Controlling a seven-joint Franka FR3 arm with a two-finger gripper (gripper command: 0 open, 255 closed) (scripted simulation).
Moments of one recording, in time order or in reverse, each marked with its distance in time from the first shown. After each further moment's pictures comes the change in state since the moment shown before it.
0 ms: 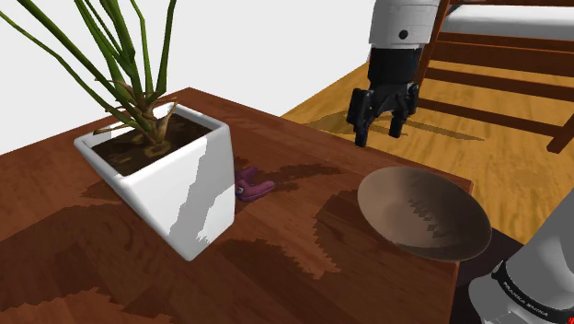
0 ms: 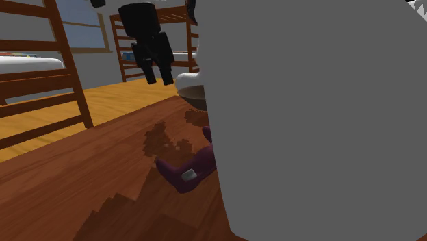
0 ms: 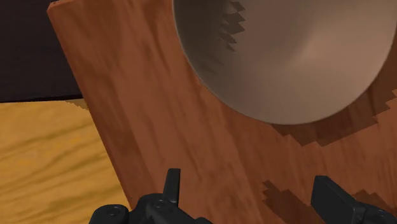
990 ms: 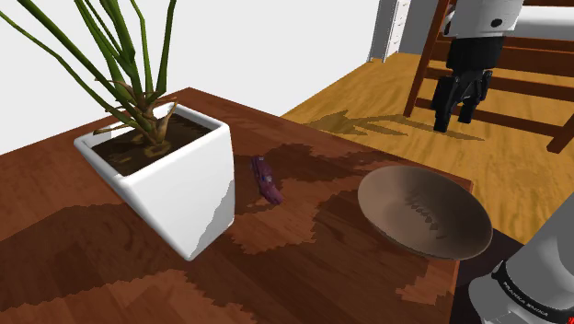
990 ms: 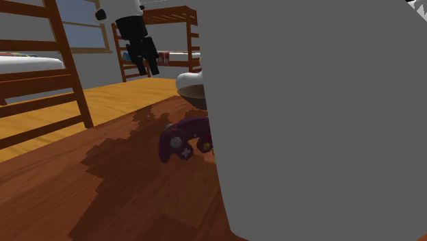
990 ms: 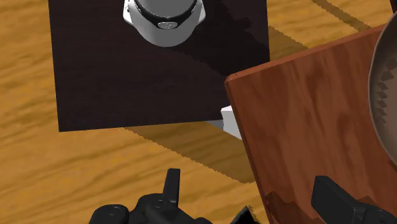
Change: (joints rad) arm -0.070 -0.245 -0.255 -0.161 -0.163 -0.189 -0.291
